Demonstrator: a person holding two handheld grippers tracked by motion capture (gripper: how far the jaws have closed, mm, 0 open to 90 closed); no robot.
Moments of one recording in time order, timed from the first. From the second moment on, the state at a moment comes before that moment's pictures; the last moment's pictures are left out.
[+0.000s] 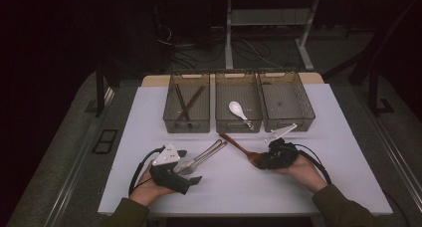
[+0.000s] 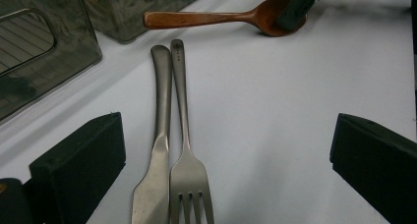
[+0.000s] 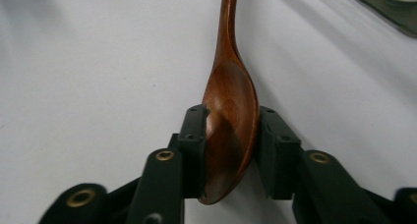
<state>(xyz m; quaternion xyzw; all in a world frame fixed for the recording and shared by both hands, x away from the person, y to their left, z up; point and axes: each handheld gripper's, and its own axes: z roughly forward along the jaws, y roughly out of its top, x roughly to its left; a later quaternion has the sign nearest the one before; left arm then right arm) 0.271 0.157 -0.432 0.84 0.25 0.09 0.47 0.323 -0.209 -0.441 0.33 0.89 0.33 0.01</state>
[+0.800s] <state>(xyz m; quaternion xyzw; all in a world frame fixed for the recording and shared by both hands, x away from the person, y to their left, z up) 0.272 0.157 -0.432 0.84 0.25 0.10 0.47 0.325 -0.217 -0.433 0.33 0.87 0.36 -0.01</state>
